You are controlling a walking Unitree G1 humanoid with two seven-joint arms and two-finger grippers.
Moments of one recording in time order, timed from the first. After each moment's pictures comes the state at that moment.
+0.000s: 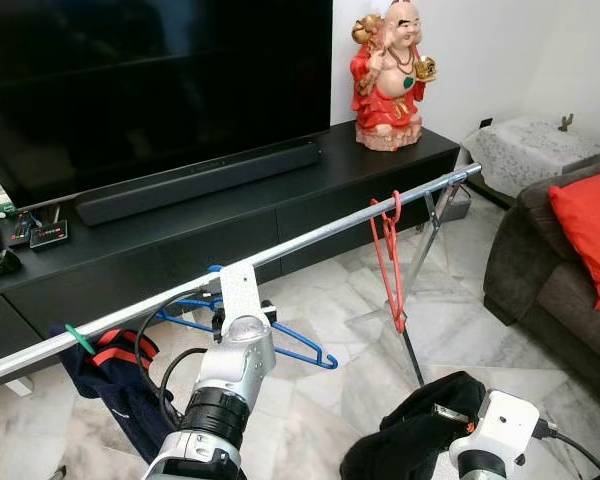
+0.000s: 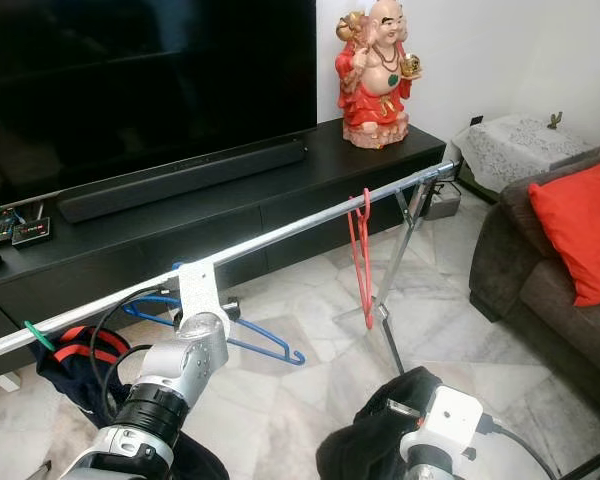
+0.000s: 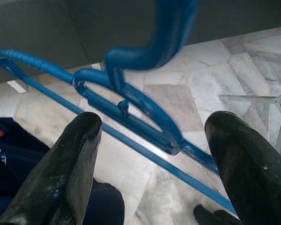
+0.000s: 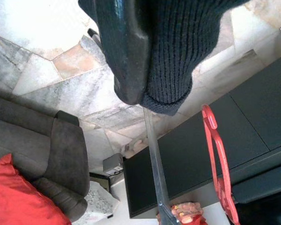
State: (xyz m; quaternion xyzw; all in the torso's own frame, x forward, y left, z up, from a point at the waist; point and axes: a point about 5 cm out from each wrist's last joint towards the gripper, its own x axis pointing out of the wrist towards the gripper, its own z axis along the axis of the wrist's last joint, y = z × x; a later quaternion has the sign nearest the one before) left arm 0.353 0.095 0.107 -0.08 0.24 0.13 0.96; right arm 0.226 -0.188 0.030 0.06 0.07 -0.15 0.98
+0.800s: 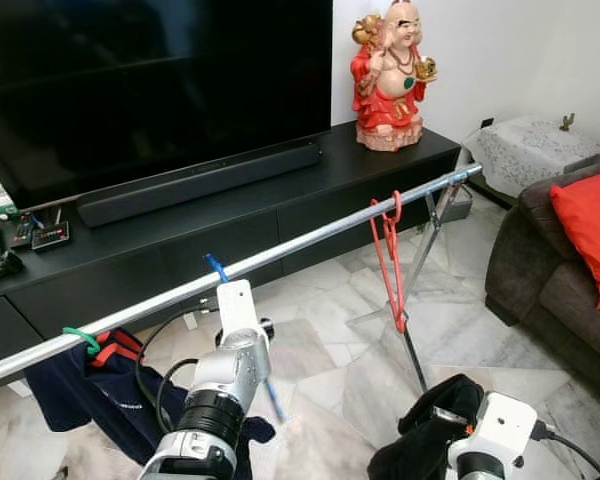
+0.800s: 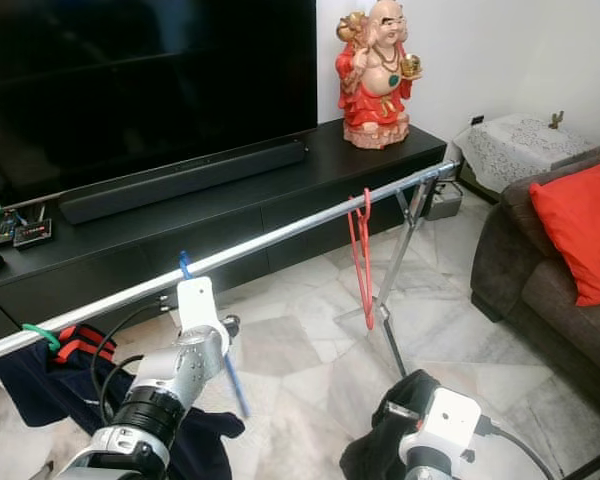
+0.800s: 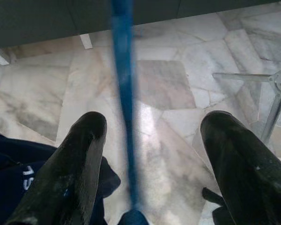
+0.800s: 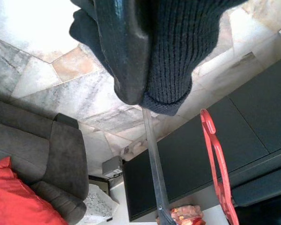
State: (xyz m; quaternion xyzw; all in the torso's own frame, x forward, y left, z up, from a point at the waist) left arm 0.350 0.098 0.091 -0.11 0.28 0.11 0.95; right arm 0.226 -0.186 0.028 0.06 0.08 -0.15 0.98
